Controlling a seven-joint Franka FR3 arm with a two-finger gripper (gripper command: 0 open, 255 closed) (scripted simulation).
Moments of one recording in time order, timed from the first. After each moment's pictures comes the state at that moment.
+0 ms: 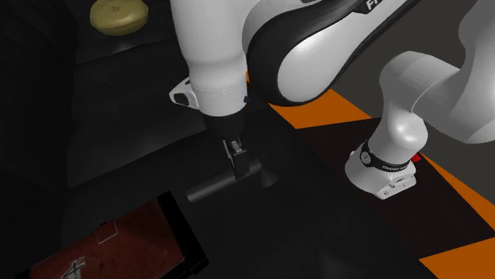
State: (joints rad) arm 0.17 -0.17 -0.18 -2.42 0.05 2.22 -0.26
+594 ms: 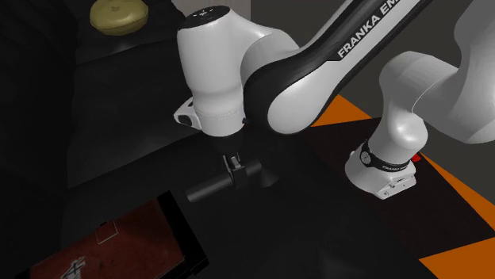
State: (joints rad) arm 0.18 -0.08 -0.18 -2.46 0.09 2.34 -0.30
